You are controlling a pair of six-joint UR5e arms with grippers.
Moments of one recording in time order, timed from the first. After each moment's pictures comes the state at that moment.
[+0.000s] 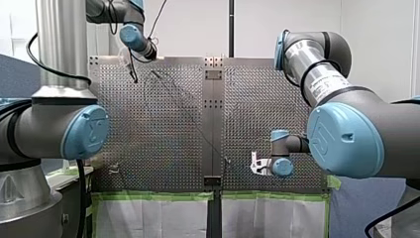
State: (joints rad) left arm -0.06 -1.51 -1.58 -3.12 -1.61 -2.08; right arm 1.90 -0.62 1.59 -0.77 1.55 1.56
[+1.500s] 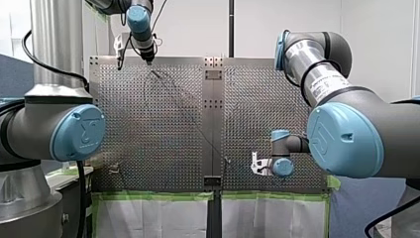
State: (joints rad) left arm -0.16 -1.53 -1.49 -3.51 -1.84 -1.73; right arm 1.90 -0.62 1.59 -0.77 1.55 1.55
